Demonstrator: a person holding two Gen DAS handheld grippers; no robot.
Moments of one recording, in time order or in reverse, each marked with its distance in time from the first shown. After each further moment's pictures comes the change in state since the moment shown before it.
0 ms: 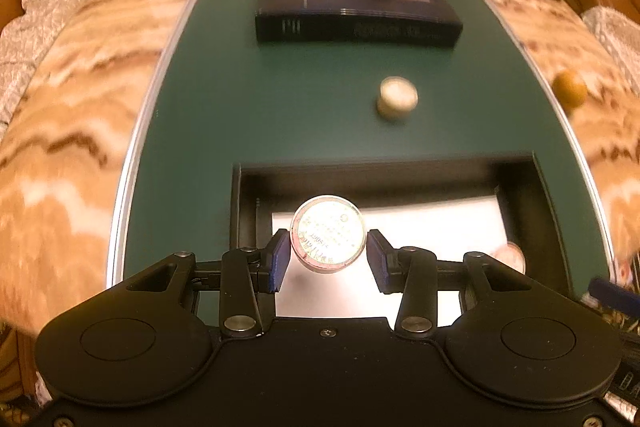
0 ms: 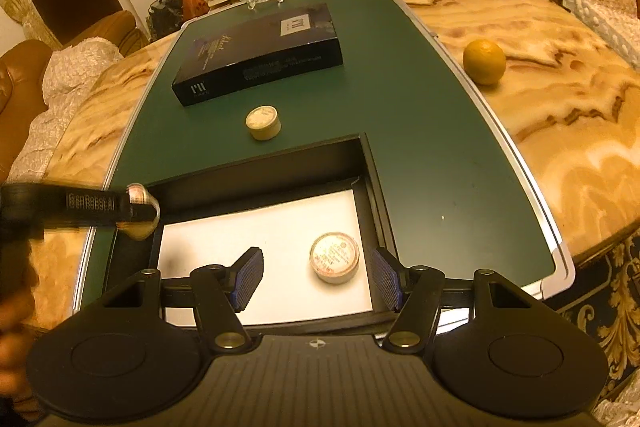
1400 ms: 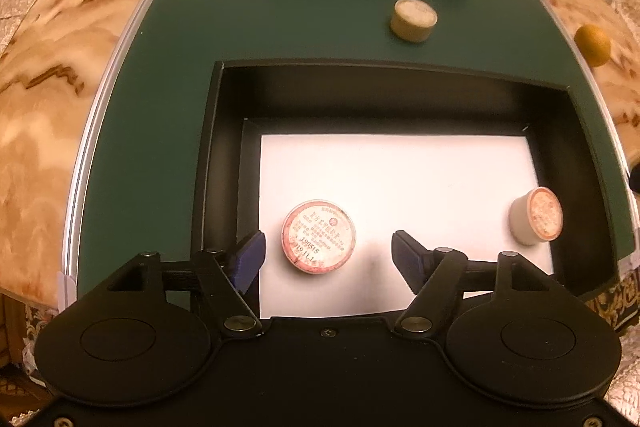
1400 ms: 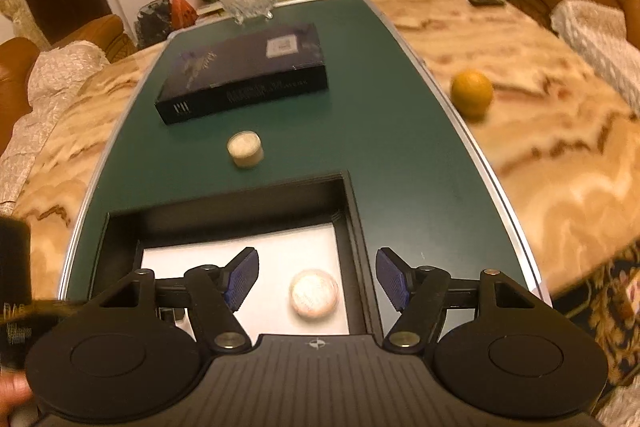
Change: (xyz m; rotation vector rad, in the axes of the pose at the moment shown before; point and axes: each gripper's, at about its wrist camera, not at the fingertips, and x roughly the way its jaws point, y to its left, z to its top) left arm 0.041 0.003 -0.031 -0.039 0.092 -0.023; right arm 0.003 0.007 0.029 -0.045 -0.045 -0.063
